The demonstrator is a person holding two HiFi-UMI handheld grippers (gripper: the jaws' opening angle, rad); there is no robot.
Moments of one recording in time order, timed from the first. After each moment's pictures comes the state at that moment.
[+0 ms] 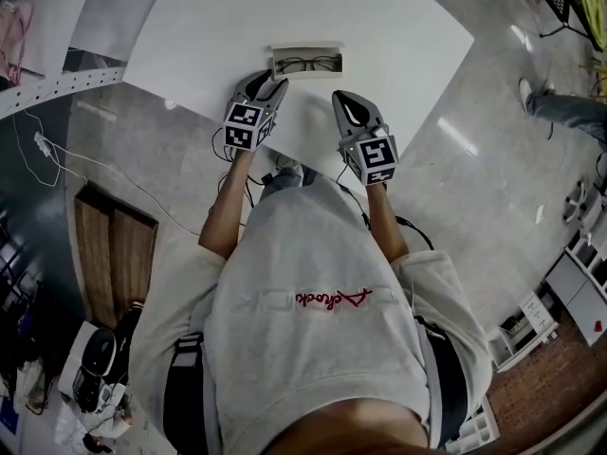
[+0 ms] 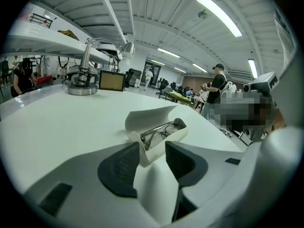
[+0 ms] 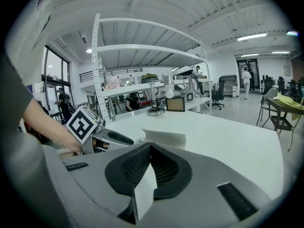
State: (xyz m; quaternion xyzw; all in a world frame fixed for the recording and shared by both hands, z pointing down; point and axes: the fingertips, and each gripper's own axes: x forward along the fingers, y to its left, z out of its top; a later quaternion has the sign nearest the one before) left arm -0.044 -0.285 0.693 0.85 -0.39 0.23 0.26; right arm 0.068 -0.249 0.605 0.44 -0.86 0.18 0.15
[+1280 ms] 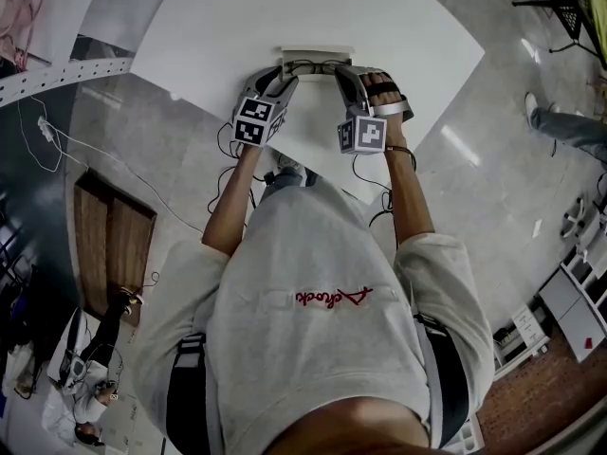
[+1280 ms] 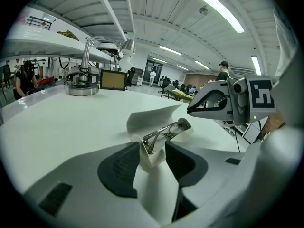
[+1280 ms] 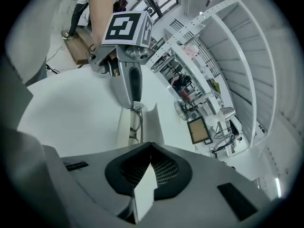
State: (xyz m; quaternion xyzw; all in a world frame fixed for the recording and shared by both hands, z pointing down) left arm -0.040 -0.295 0.696 0.84 -0.40 0.24 0.26; right arm 0.047 -0.298 0.655 0.22 -0.79 -0.29 0.49
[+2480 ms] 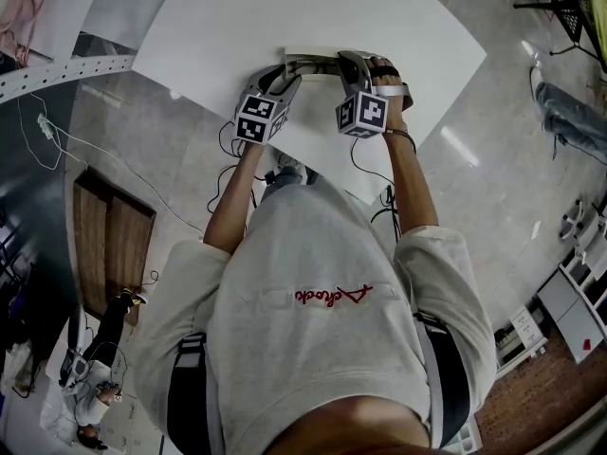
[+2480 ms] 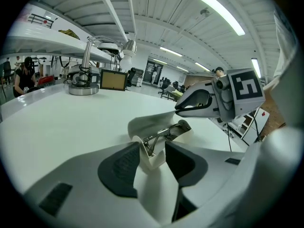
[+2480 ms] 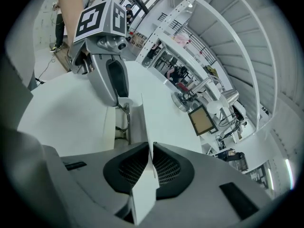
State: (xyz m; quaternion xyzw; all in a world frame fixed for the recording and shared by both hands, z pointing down) left arm -0.040 -0.297 0.694 0.85 -0.40 0.24 0.27; right arm 0.044 -0.333 0.666 0.24 -0.81 -0.21 0.49
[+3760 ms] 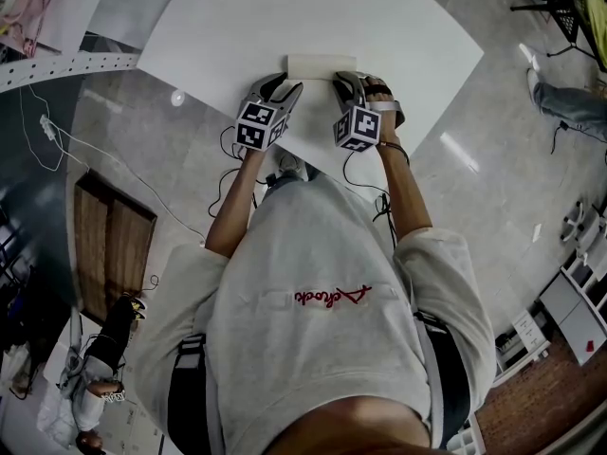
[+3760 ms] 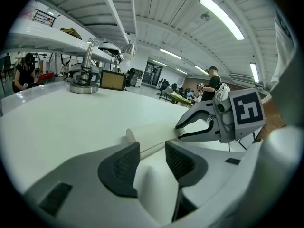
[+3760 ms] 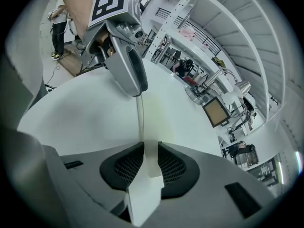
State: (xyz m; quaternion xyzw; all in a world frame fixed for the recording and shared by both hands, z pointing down) left arm -0.041 -0.274 0.686 0.85 -0.39 0.22 0.28; right arm 0.043 -0.276 0.704 0.21 -0.82 -0.16 0.51
